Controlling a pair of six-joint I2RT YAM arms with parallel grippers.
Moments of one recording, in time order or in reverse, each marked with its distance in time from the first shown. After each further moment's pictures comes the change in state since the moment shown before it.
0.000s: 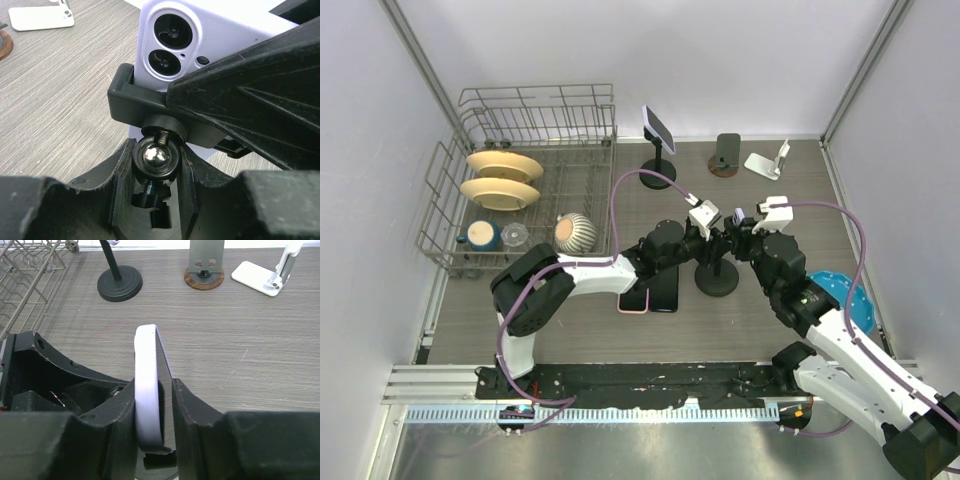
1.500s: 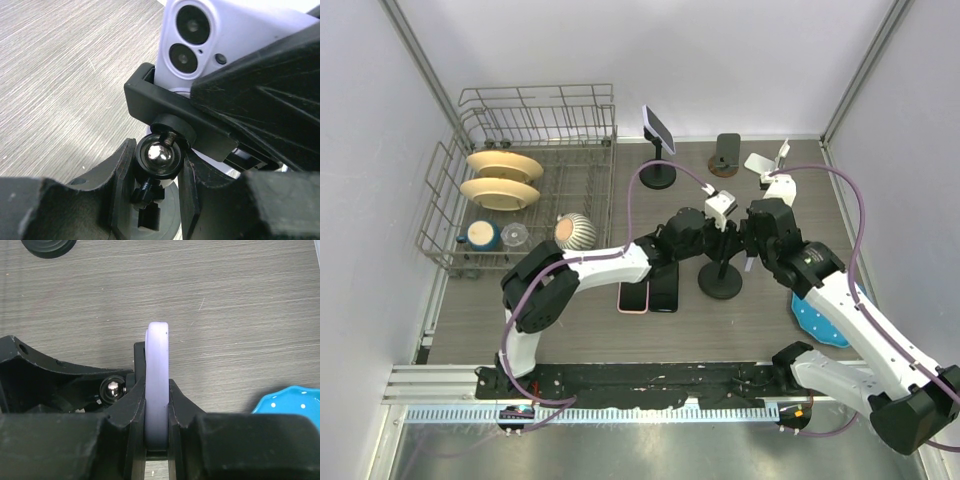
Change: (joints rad) left arm -0.005 0.068 0.227 -0.294 0.000 -0.092; right arm -0.020 0.225 0.383 -0.568 0.096 0.144
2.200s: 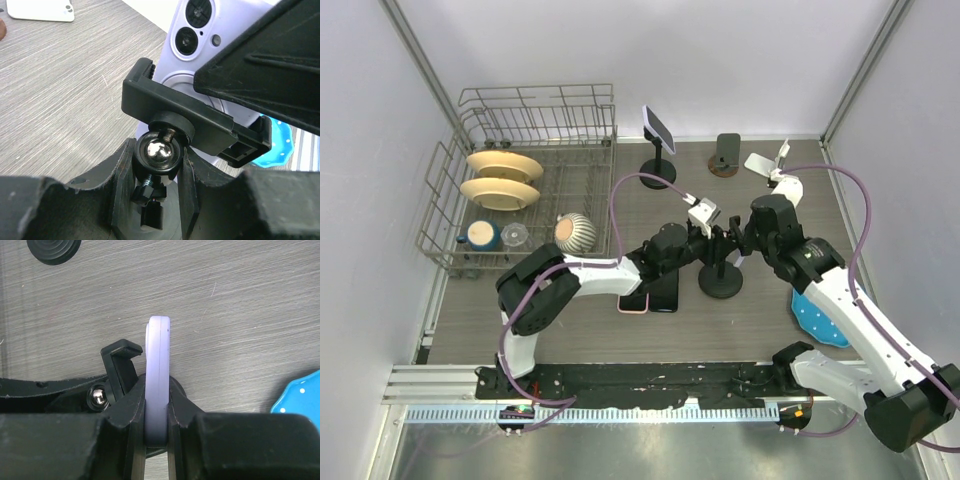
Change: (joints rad) left arm 0.004 -0.037 -0.211 0.329 -0.068 -0.034; right arm -0.054 0.027 0.022 -0.026 -0.032 0.141
